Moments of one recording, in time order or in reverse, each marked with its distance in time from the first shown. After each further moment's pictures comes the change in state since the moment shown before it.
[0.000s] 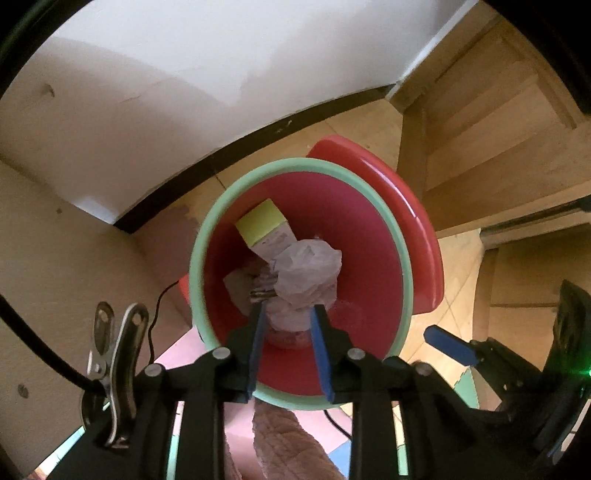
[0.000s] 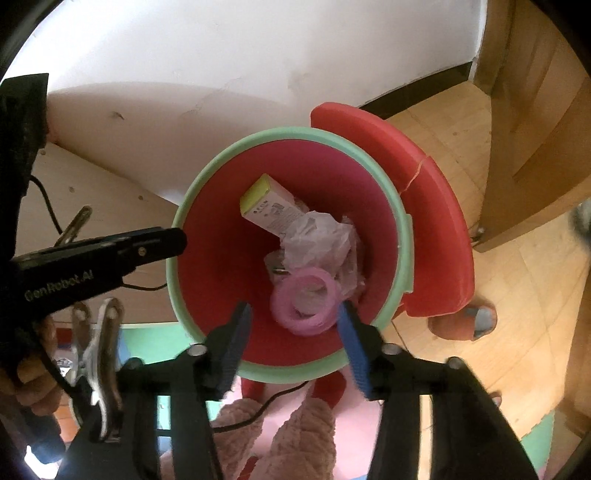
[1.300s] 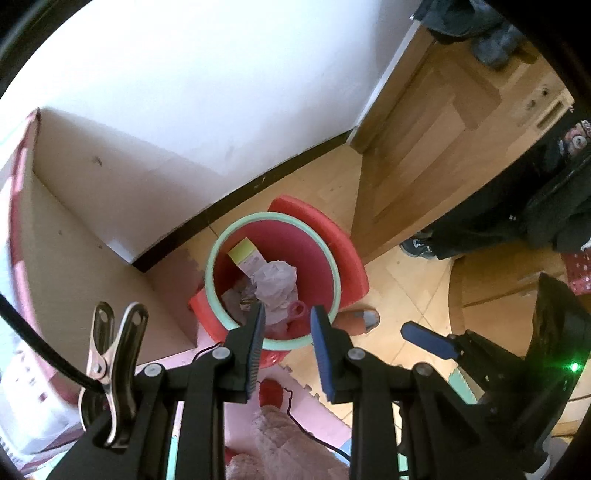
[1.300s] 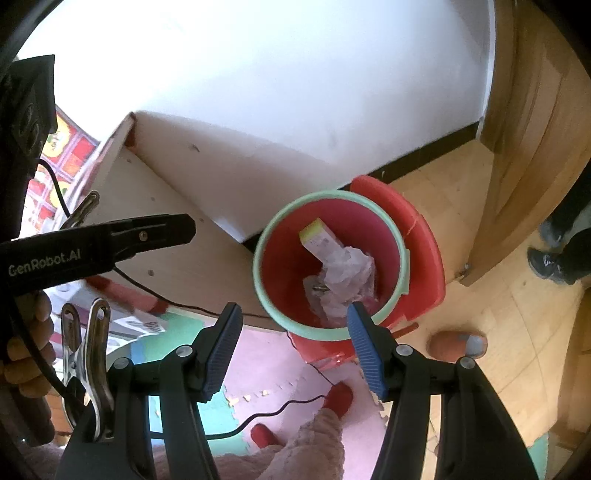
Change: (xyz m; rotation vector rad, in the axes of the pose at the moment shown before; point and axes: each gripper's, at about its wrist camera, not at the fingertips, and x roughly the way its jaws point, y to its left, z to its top) left arm -0.193 -0.039 -0.065 0.094 -0.207 -0.040; right arm -0.154 0.060 -0.053 -0.083 -0.206 0.054
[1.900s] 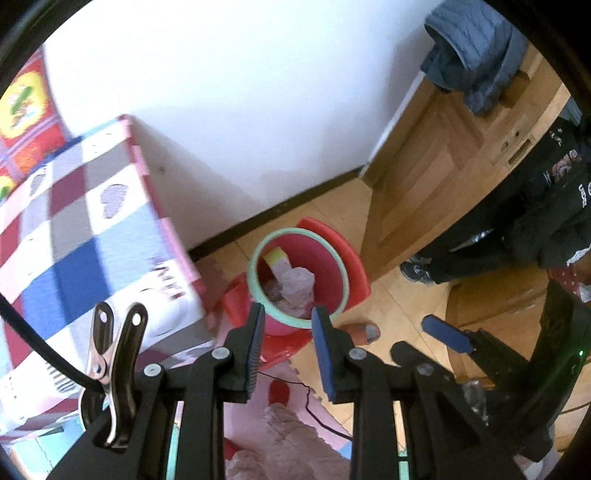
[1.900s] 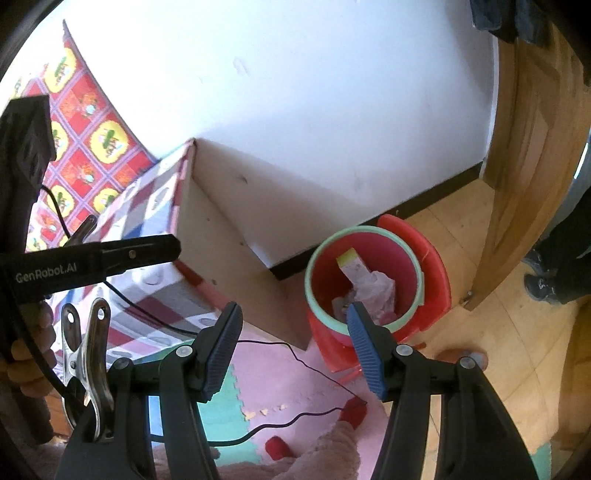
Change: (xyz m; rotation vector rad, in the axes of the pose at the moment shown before) left arm -0.137 0.042 -0.060 -0.086 -0.130 0.040; right arm -0.093 0.082 -0.027 -0.064 -0.141 0.019
